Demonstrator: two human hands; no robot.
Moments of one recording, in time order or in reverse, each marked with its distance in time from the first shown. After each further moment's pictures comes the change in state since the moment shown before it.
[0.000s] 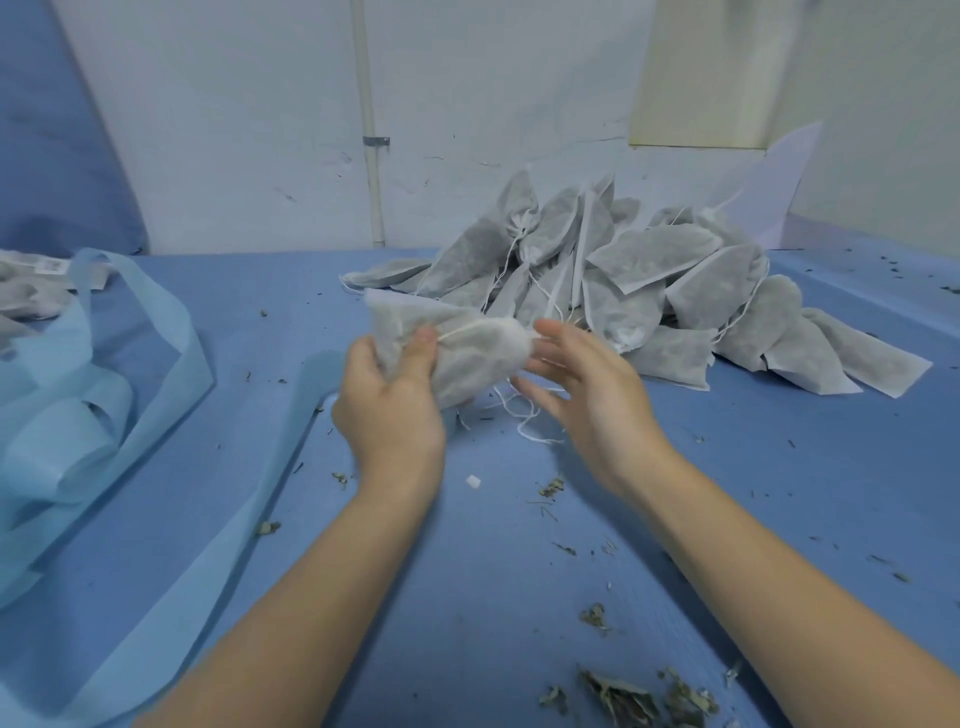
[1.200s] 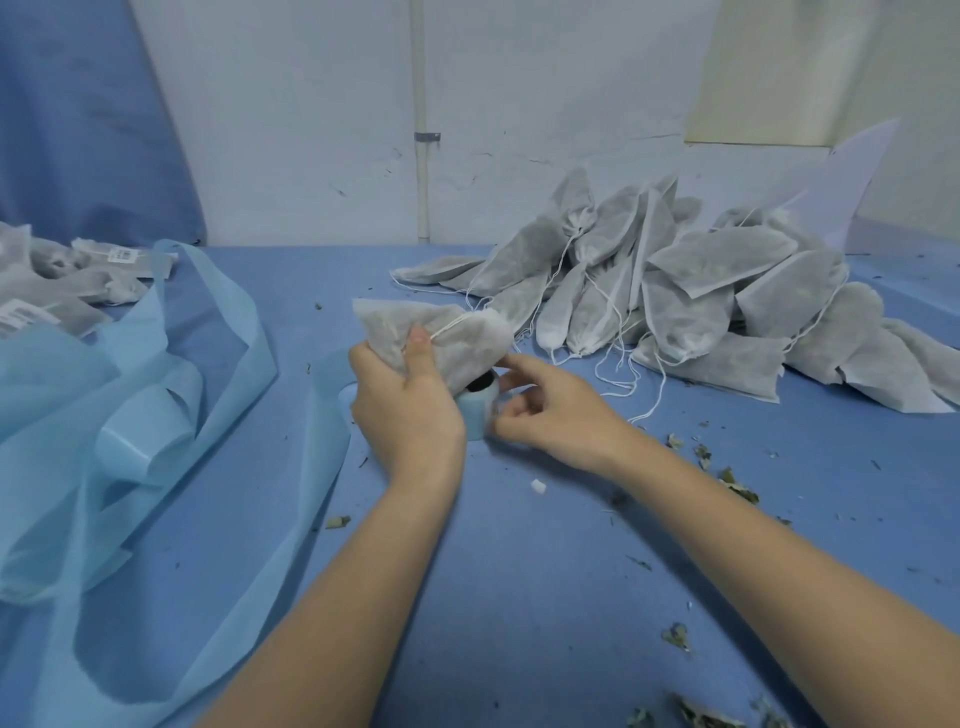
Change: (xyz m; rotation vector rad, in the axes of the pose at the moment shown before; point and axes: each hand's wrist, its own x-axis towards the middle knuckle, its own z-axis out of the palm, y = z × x) left_hand 0.029 -0.015 -0.018 0.125 0.185 -0.049; right_hand 0.025 0.033 0.037 -0.872 -0.411 -0.063
